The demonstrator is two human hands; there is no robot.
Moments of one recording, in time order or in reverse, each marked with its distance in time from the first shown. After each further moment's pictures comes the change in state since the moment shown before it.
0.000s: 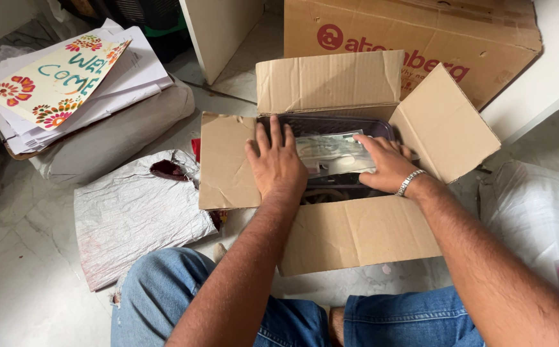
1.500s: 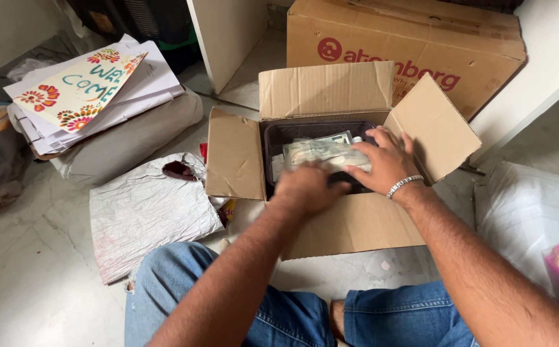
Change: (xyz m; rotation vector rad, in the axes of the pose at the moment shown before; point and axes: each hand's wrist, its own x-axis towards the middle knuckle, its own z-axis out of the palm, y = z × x) left_hand -0.042 0.017 -0.043 -0.196 -0.483 0.321; right_hand -0.032 -0.045 -0.017 -0.193 0.356 -0.092
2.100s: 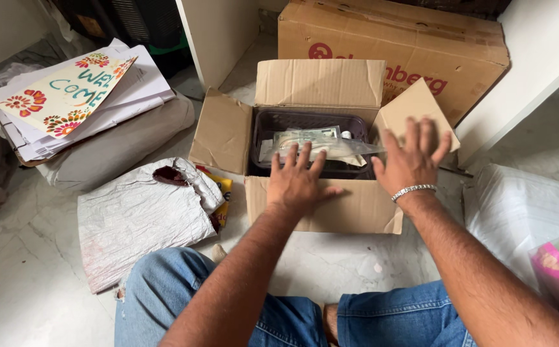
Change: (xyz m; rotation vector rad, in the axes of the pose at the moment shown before) left_hand 0.013 -0.008 0.017 0.214 0.267 0.080; right_hand -0.020 0.015 -0.022 -0.360 0.151 0.231
